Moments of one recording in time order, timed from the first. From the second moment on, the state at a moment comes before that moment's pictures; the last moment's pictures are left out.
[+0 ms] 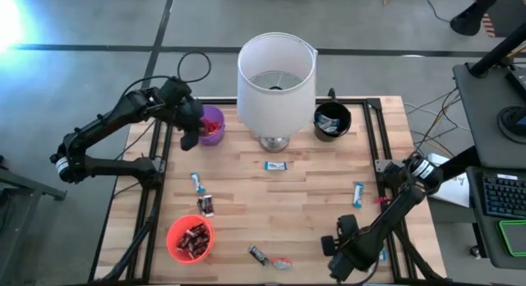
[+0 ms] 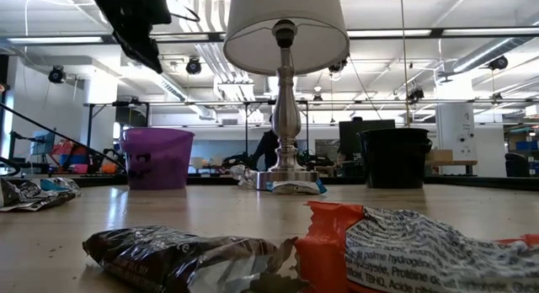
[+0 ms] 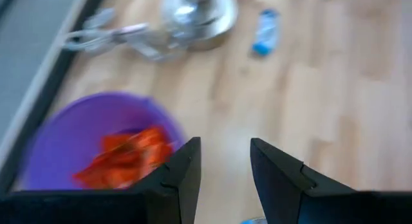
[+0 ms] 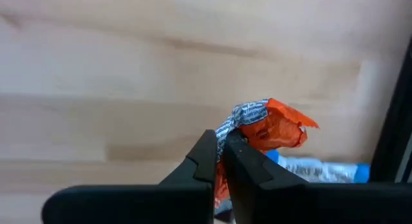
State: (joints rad) left arm 0.65 1.08 1.14 -1.06 0.28 0.30; right arm 0.85 1.88 1.33 -1.16 -0.09 2.29
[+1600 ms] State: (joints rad) left arm 0.38 0.98 1.14 -1.04 0.61 0.15; right arm 0.37 1.86 1.73 -0.76 0.44 1.12
